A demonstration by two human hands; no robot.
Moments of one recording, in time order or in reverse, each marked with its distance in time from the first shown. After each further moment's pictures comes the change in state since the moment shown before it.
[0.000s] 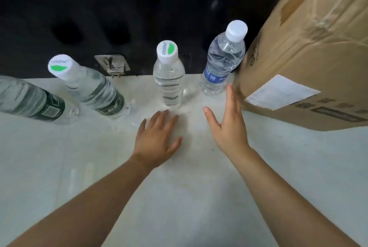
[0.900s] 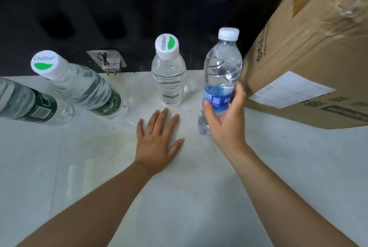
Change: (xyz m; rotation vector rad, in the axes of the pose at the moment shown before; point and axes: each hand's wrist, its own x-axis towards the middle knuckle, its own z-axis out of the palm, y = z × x) left_hand 0.000 -0.004 0.035 -0.030 0.135 -0.015; right_hand 0.009 0.001 0.020 0.266 0.227 -0.041
